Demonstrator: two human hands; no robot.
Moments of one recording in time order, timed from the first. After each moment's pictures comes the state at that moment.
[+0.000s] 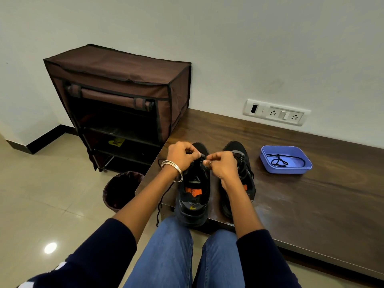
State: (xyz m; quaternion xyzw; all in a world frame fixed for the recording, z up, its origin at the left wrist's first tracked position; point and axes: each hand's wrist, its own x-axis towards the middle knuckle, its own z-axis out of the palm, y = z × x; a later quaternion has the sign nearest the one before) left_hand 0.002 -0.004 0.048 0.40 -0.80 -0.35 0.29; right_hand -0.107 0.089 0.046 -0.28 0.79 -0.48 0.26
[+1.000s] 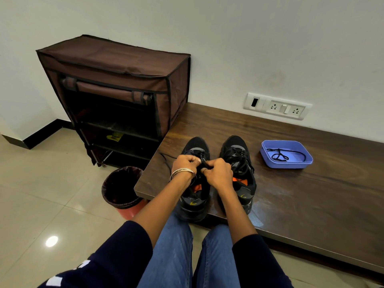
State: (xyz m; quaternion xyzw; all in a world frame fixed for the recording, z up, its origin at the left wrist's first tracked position) left_hand -0.019 0.021 0.004 0.55 -0.66 -0.46 0.23; right_hand -0.097 0.097 0.010 -0.37 0.86 -0.29 0.18
